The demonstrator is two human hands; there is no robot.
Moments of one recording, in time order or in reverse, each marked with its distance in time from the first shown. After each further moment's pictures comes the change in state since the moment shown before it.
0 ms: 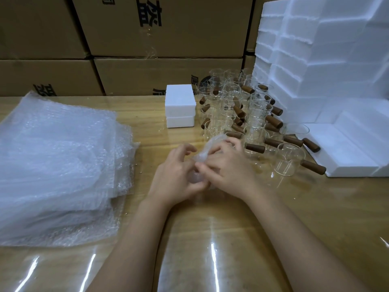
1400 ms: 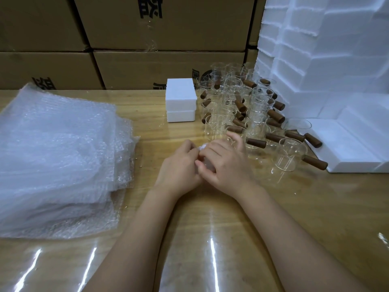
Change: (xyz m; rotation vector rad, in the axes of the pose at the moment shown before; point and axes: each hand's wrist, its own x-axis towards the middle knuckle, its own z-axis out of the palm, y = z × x) left_hand 0.009 0.006 0.008 0.046 -0.133 -0.170; right_hand -0.006 0.001 0.022 -0.175 0.235 -0.053
